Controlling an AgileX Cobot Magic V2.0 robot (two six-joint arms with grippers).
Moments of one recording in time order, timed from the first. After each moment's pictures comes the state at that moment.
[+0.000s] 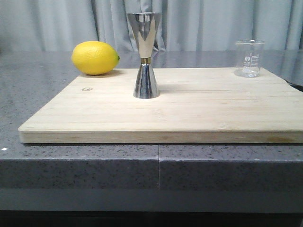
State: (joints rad) left arm -0.10 0.00 0.01 0.01 0.09 -0.08; right arm 0.16 0.24 -0.26 1.04 -0.28 -1.24
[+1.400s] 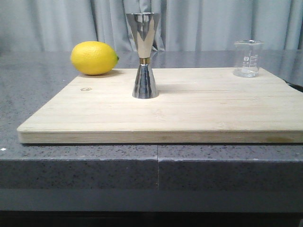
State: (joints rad) left arm -0.10 0.00 0.01 0.01 0.09 -0.08; right arm 0.01 0.13 0.01 0.12 -0.21 -0.11
